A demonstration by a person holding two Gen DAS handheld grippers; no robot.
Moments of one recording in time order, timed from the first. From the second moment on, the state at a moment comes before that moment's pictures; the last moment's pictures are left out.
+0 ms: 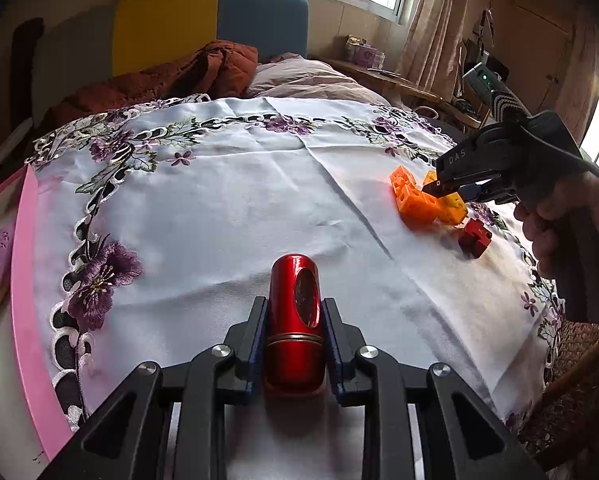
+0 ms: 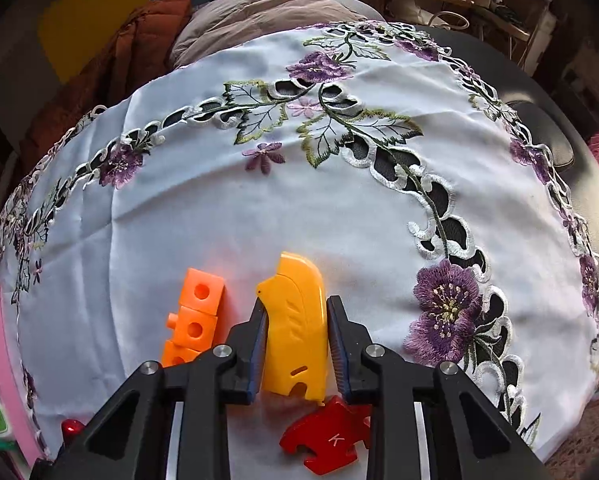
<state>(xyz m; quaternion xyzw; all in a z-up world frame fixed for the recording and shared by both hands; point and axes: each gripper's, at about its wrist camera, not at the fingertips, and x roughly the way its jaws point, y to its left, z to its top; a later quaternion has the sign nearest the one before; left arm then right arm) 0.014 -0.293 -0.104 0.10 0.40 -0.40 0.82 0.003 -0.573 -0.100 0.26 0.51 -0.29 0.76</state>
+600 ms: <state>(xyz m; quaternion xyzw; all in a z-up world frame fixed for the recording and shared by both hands) 0.010 -0.219 -0.029 0.04 0.38 -0.34 0.86 0.010 -0.553 -0.103 0.17 0.53 -0.29 0.77</state>
